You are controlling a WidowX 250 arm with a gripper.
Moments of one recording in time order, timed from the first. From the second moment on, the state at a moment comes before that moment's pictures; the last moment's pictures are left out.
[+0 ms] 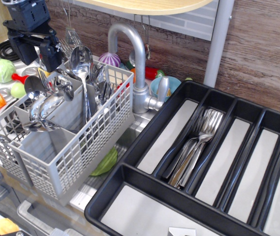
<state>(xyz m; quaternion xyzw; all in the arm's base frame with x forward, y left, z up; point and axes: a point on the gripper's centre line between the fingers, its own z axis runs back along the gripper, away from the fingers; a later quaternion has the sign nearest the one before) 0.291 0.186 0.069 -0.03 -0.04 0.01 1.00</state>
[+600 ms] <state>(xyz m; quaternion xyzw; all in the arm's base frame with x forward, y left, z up) 0.285 0.183 0.050 -0.04 -0.03 0.02 1.00</state>
